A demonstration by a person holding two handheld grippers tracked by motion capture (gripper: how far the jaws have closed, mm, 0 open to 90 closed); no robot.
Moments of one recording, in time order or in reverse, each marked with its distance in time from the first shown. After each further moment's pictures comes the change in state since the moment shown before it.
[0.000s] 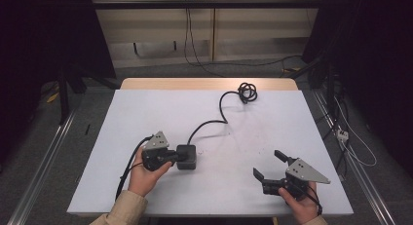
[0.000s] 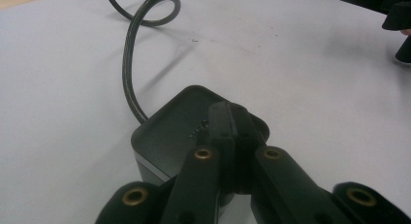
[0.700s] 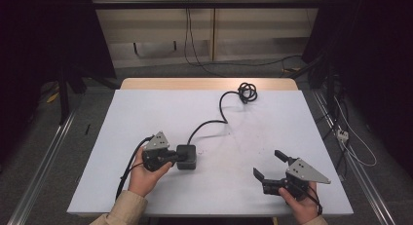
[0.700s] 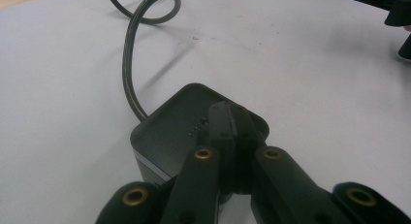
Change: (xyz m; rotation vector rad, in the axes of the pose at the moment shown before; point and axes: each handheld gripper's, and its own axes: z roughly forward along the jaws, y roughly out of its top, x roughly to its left) left arm -0.001 0.000 0.000 0.011 0.005 0.001; right arm 0.000 0.000 0.000 -0.002 0.000 -0.001
